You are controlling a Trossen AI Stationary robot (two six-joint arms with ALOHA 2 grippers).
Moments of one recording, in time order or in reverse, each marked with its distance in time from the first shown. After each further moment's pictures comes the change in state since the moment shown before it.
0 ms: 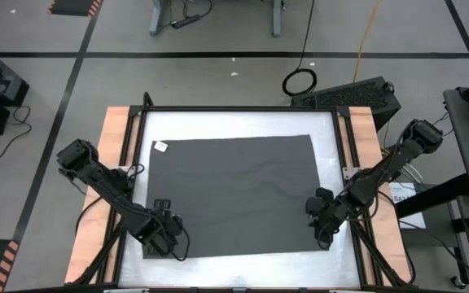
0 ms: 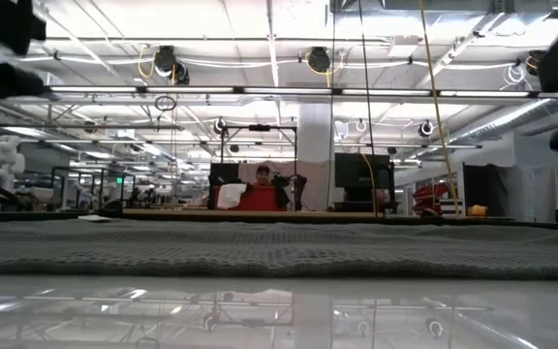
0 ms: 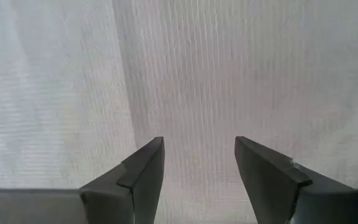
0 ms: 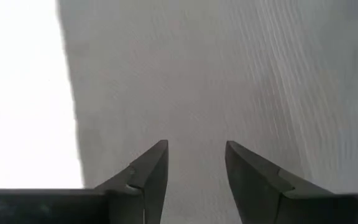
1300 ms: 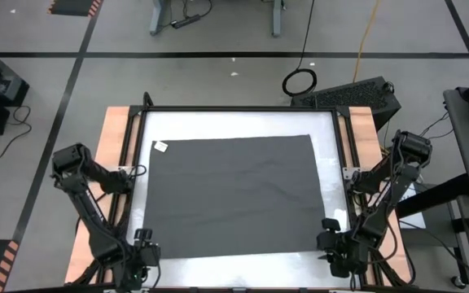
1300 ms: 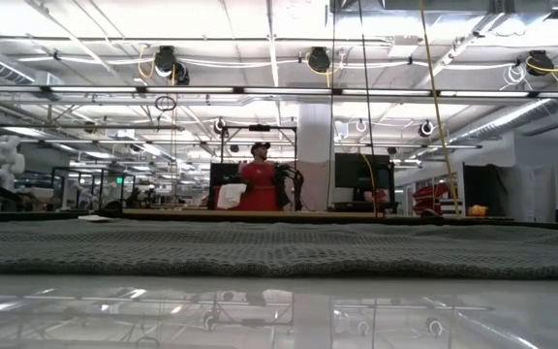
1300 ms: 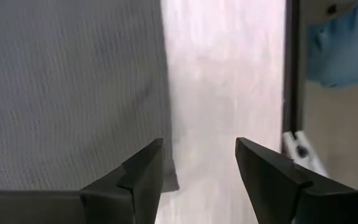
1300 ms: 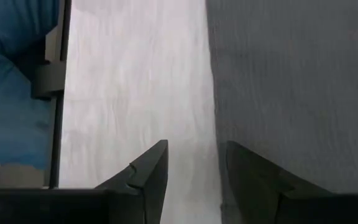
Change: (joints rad) left arm -0.367 0.027 0.025 0.227 0.009 -0.373; right arm 0.425 0.303 0.082 0.230 0.166 0.250
